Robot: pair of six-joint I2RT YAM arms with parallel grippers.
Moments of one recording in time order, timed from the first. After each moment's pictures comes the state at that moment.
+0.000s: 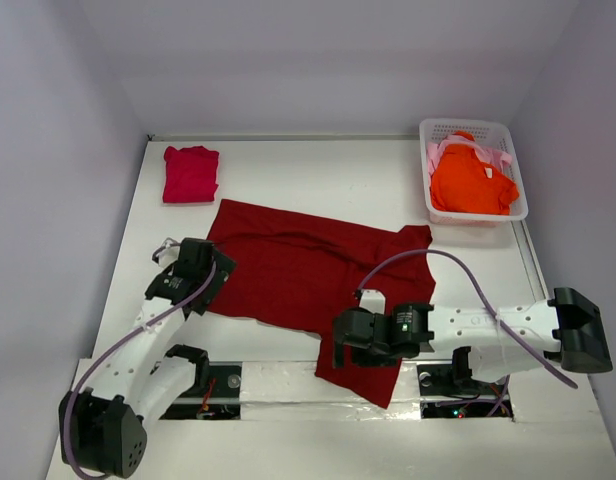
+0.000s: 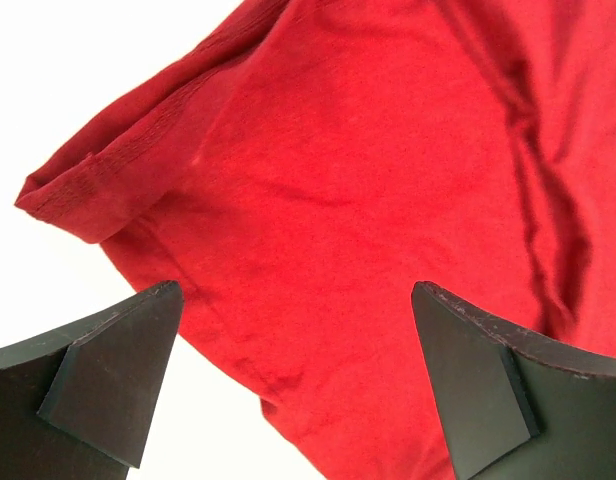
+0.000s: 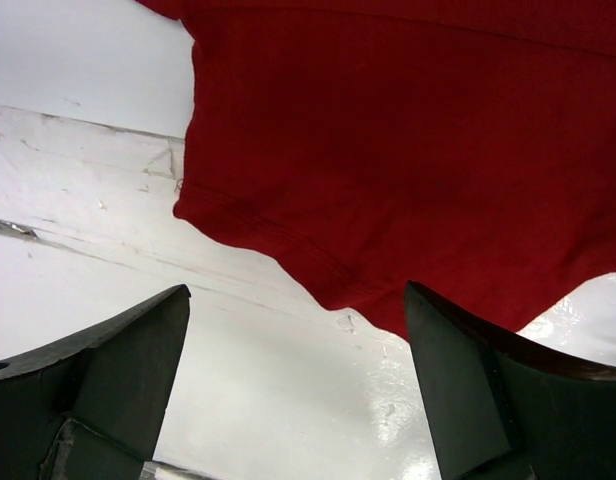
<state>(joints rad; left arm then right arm) -0.23 0.84 0.55 -0.68 -0.24 -1.14 1.42 1.24 0.81 -0.79 0.18 1.37</state>
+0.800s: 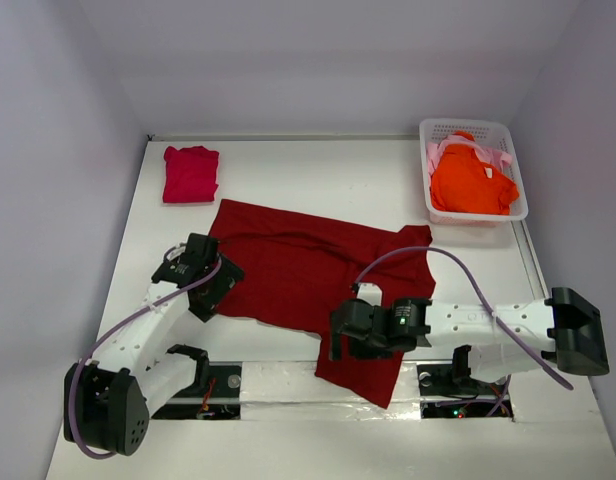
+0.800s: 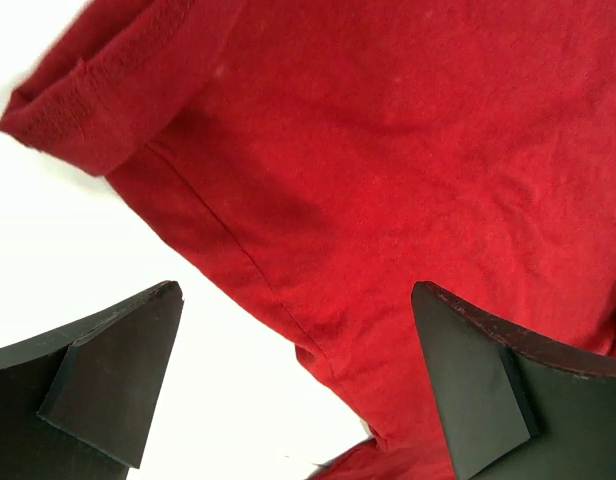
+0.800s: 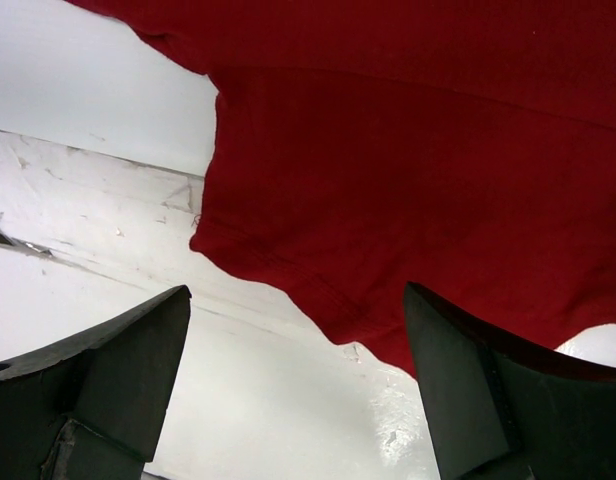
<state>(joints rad) -0.23 0.99 0.60 -0.80 -0.11 -1.11 1.35 1.26 0.80 -0.73 0.17 1.29</state>
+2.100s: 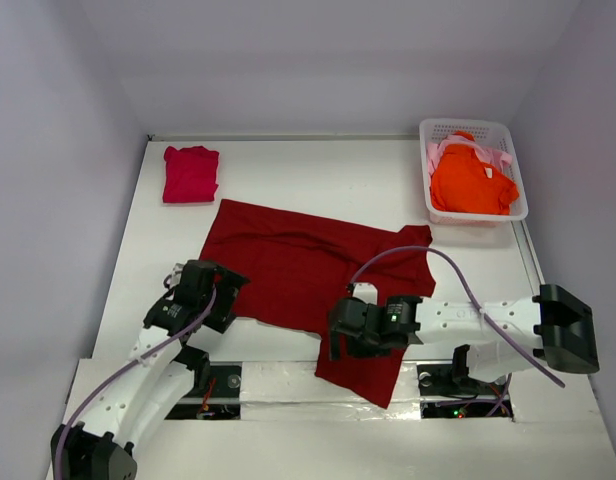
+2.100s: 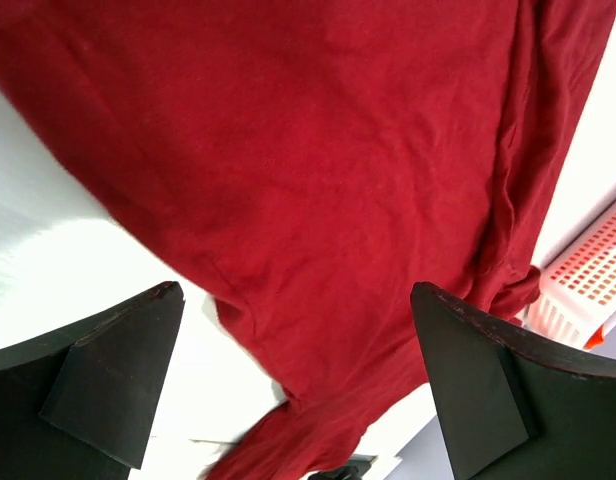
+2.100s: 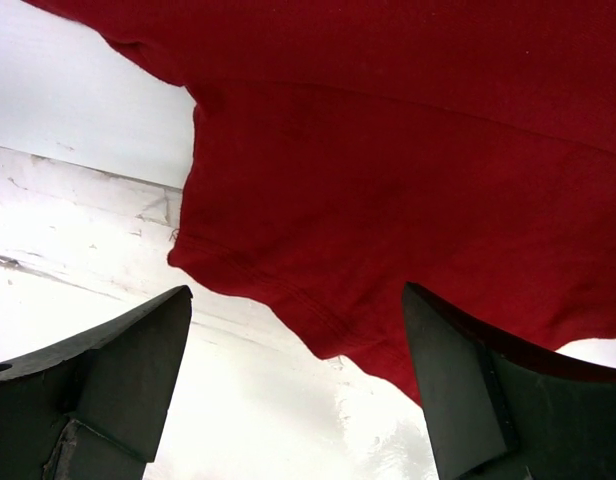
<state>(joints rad) -0.31 0.65 0.40 -0.70 -0.03 -1.41 1.33 1.31 0.81 -0.72 0.16 1.24</state>
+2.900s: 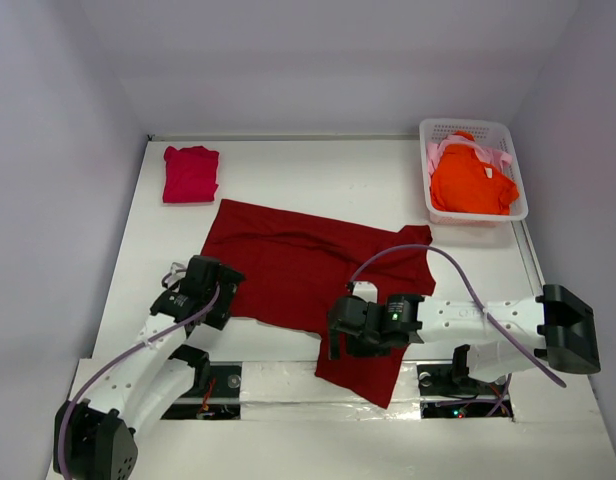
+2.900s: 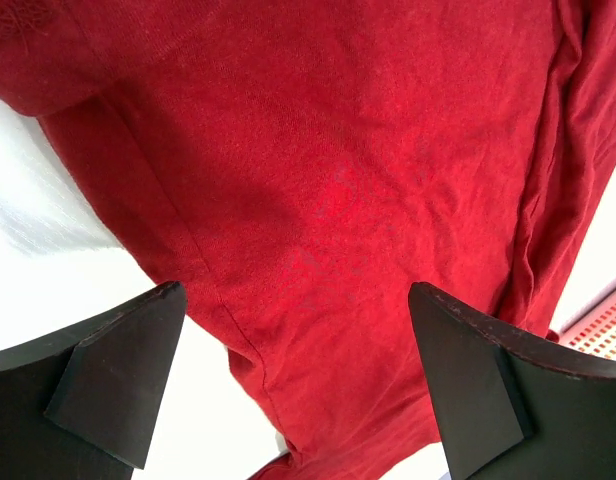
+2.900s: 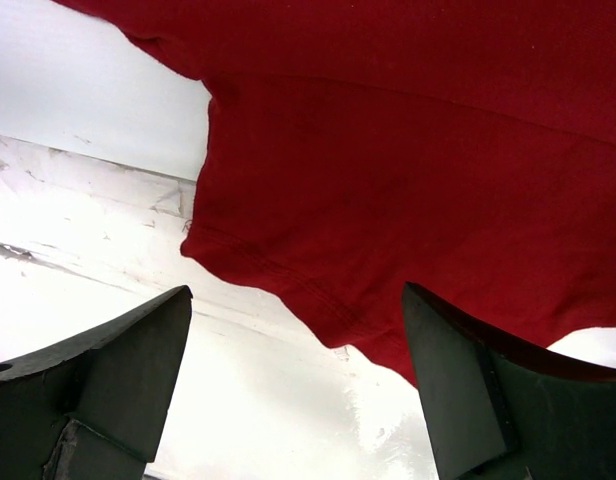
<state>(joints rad) -0.31 0.76 0.41 -0.66 -0.13 -1.44 1.33 1.31 0.84 -0.75 0.15 1.24</state>
